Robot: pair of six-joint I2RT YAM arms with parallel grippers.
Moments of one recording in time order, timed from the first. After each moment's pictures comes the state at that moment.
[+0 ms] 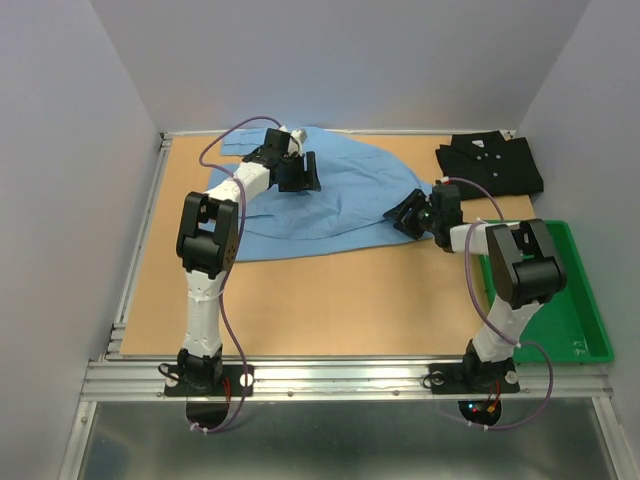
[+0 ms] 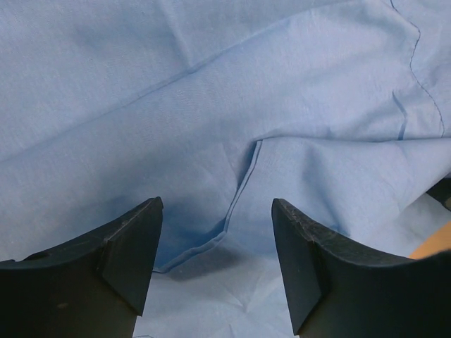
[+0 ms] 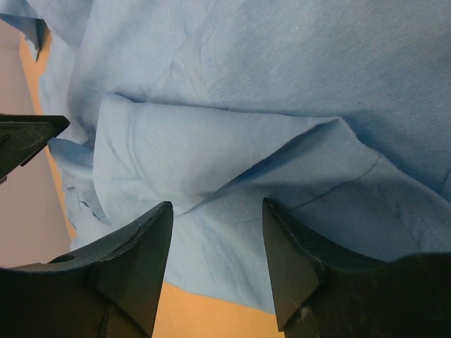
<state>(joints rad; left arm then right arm) -0.32 2.20 1.75 -0.36 0.31 -0.30 0.16 1.80 0.84 0.38 -0.35 0.89</state>
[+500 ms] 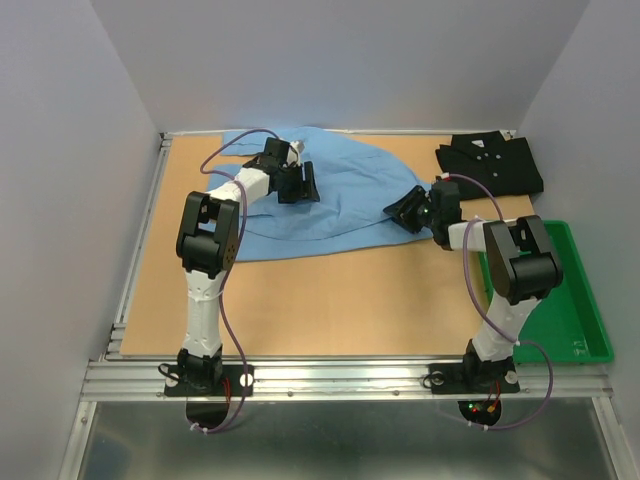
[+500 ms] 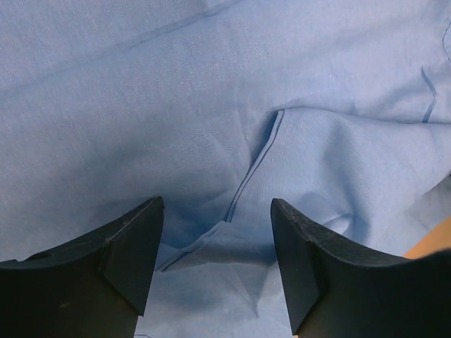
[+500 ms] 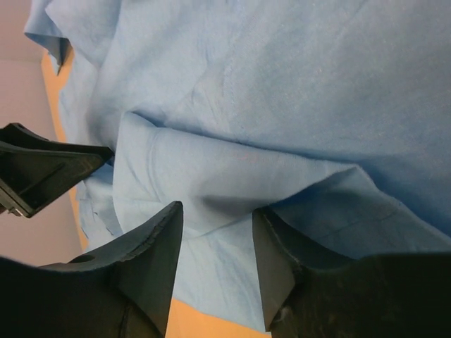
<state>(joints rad) -0.32 2.20 1.67 -0.35 0.34 -0.36 0.16 1.84 0.86 0.44 -0.34 0.92</state>
